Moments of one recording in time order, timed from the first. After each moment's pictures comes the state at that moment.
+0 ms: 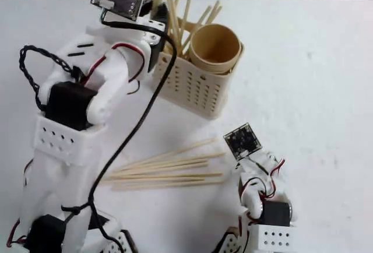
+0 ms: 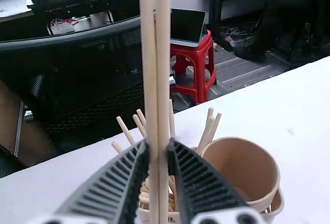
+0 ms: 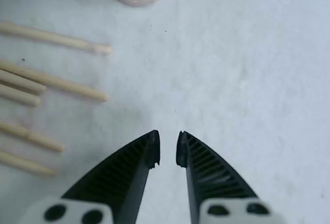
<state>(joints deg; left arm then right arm) 16.0 -22.5 -10.5 60.6 -4.3 0.7 -102.3 96.4 62.7 36.2</state>
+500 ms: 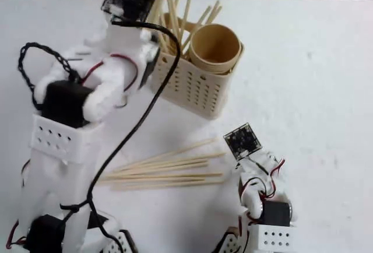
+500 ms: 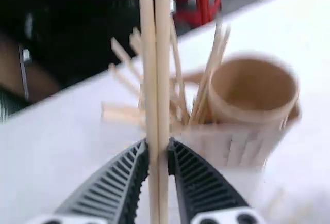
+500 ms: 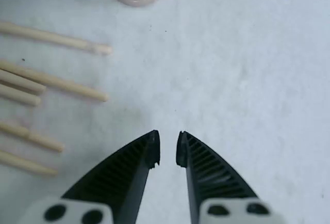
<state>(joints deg) 12.1 -22.5 -10.5 82.2 -11.6 0.7 -102.3 96.4 62.7 36.2</state>
